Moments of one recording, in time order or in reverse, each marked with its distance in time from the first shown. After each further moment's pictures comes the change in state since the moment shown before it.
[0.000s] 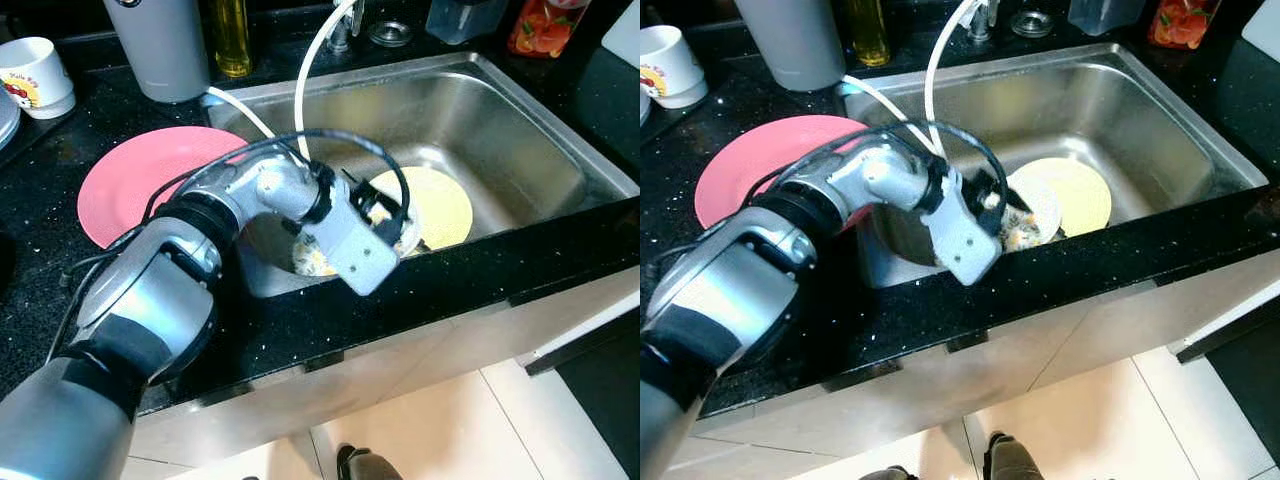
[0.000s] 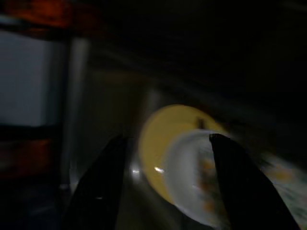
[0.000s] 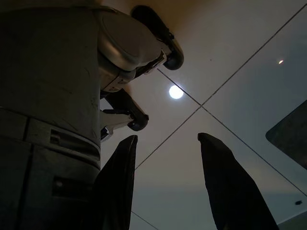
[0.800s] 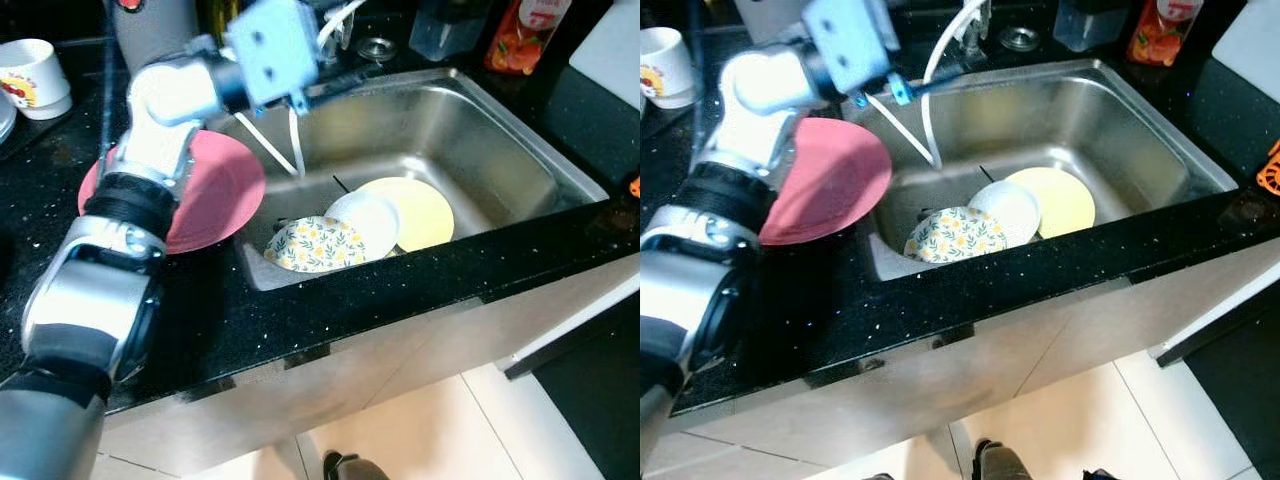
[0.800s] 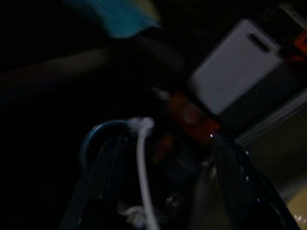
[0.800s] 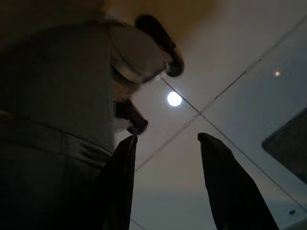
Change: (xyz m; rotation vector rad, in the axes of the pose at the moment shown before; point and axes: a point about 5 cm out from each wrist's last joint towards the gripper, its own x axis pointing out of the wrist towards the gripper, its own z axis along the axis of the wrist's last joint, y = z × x) left arm -0.122 0.037 -0.010 -0.251 0.013 0.873; right arm 0.006 0.015 0.011 -0.058 0.017 0.041
